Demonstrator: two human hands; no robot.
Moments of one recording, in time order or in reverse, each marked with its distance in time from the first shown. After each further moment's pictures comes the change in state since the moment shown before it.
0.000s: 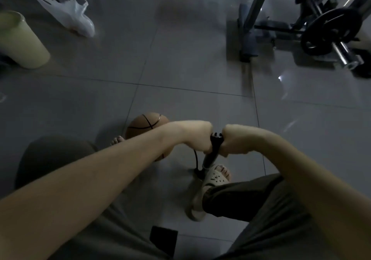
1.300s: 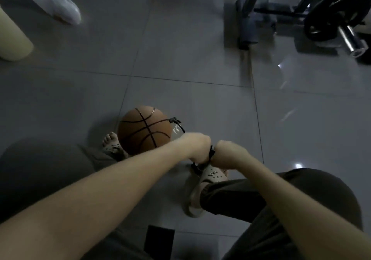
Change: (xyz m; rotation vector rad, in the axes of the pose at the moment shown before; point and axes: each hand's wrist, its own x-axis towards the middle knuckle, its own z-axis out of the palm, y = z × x) left_hand 0.056 -0.004 0.052 0.200 -0.022 -0.034; right_hand 0.061 0.023 0.068 -0.047 0.028 0.153
